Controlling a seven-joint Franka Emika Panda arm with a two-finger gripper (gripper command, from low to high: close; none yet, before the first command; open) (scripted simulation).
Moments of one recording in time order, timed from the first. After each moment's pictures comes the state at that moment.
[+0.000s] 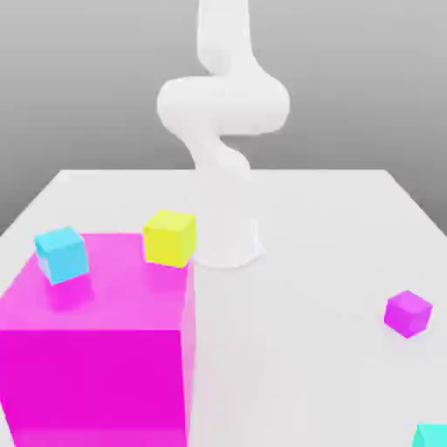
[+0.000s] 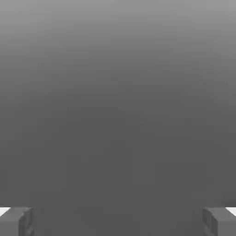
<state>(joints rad) 0.06 -0.71 -0.02 -2.28 0.02 2.32 0.71</state>
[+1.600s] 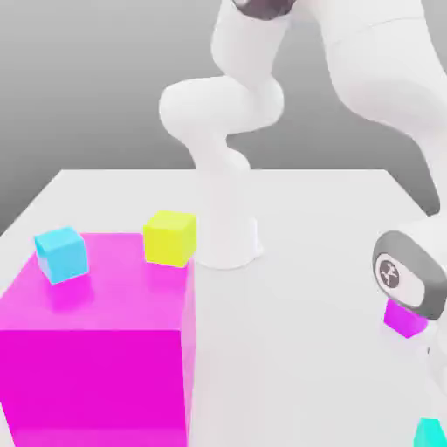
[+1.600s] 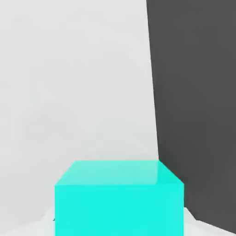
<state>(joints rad) 0.46 0.49 0.01 -2.08 -0.01 2.56 -0.23</state>
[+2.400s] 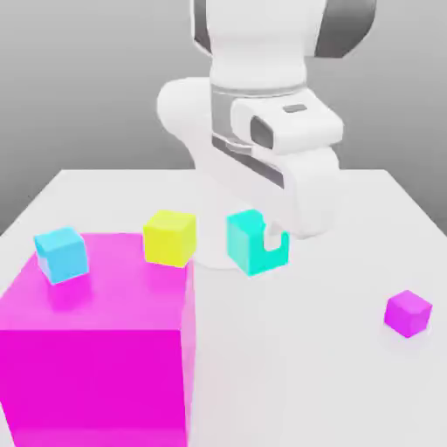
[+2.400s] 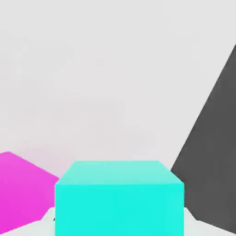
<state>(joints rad) 0.15 -0.34 -0.14 -2.44 -0.02 2.09 -1.32</state>
